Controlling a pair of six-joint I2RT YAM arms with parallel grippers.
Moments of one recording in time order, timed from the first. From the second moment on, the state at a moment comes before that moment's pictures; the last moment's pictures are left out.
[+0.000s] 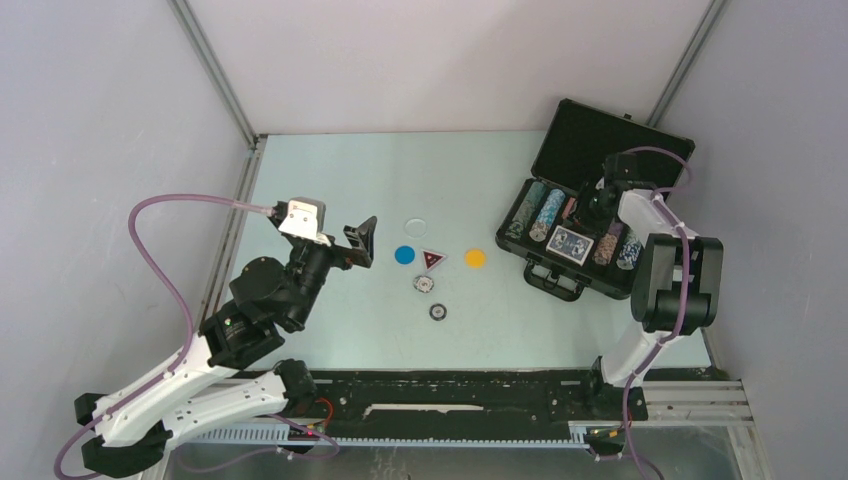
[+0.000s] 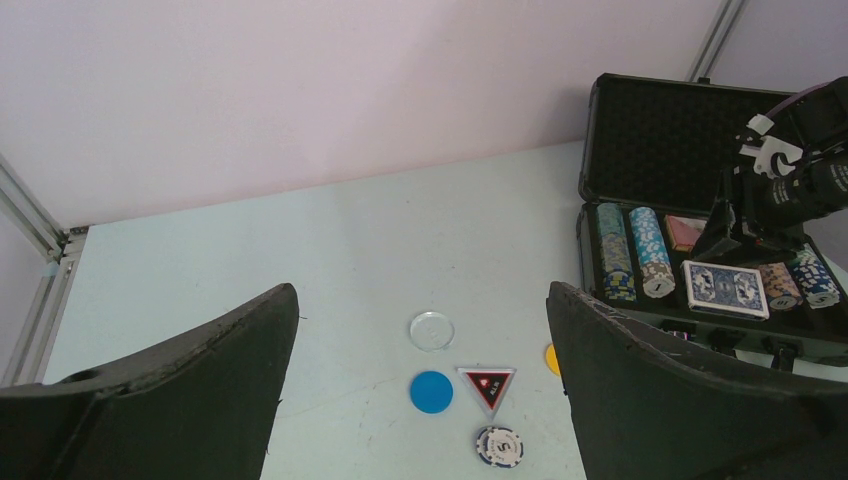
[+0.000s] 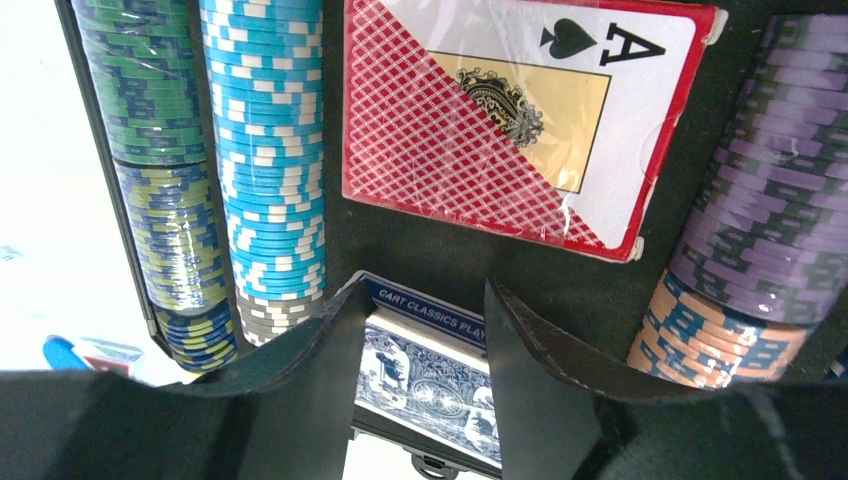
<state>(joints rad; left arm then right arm) -1.01 0.65 0.90 -0.14 -0.70 0.03 -0.09 1.75 1.22 -0.55 -0.14 0.40</state>
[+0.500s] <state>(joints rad) -1.01 0.65 0.90 -0.14 -0.69 0.03 -0.10 1.81 1.33 -0.66 -0.22 0.32</state>
